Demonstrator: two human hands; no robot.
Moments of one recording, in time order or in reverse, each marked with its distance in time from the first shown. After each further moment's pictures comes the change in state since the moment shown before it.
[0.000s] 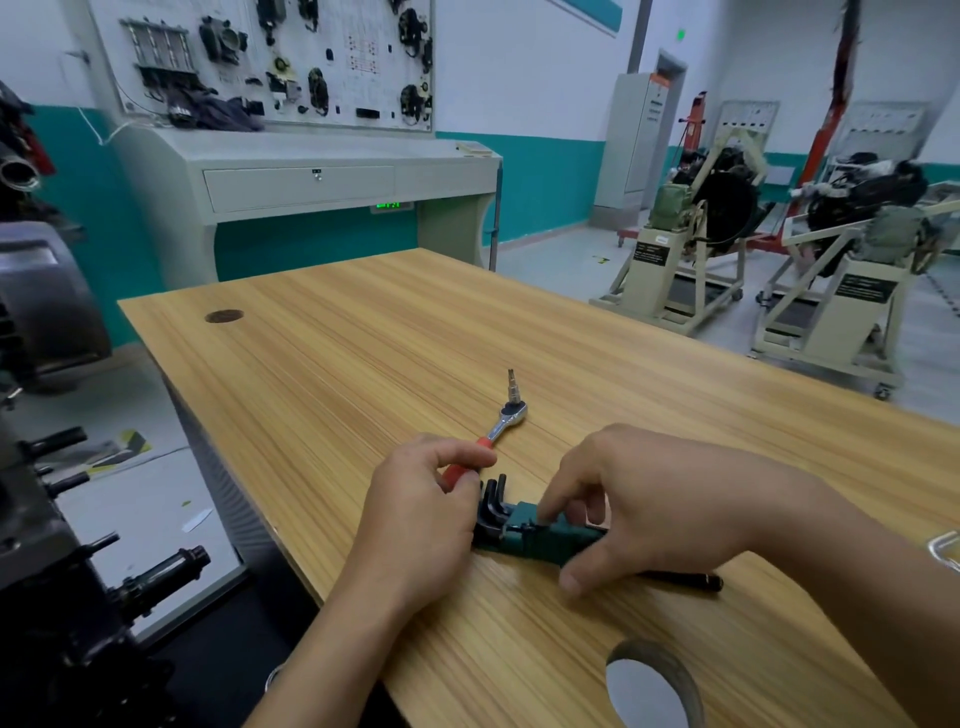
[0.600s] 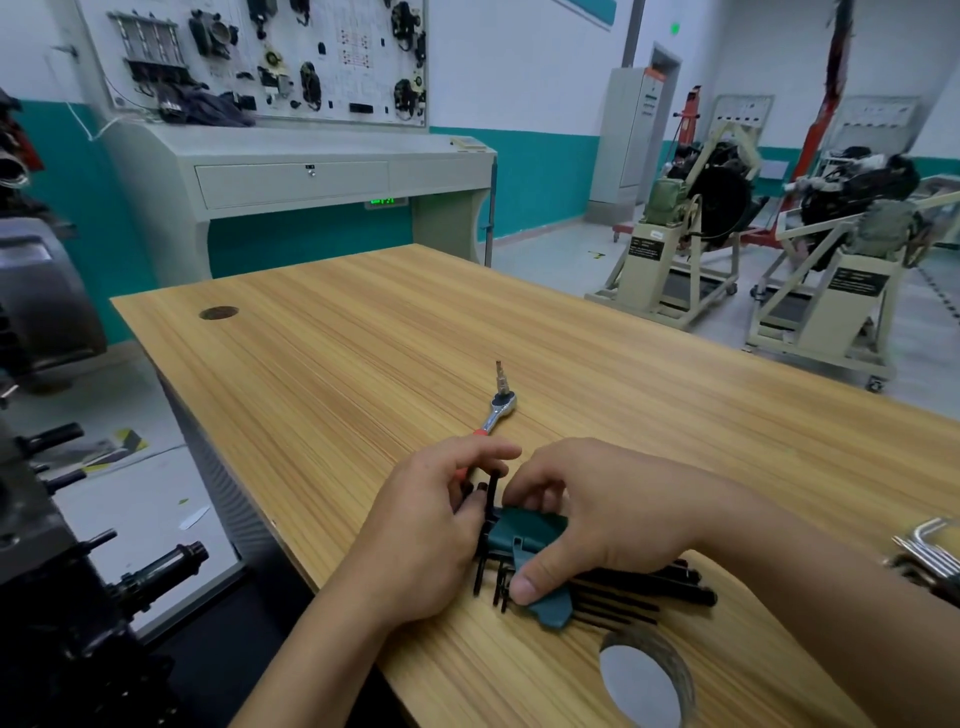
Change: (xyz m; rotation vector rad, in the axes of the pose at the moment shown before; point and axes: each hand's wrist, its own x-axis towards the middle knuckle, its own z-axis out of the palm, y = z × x) left_hand -0.011 0.006 -0.011 0.192 -0.245 0.216; right_hand 0.020 0.000 0.025 0.209 0.063 0.026
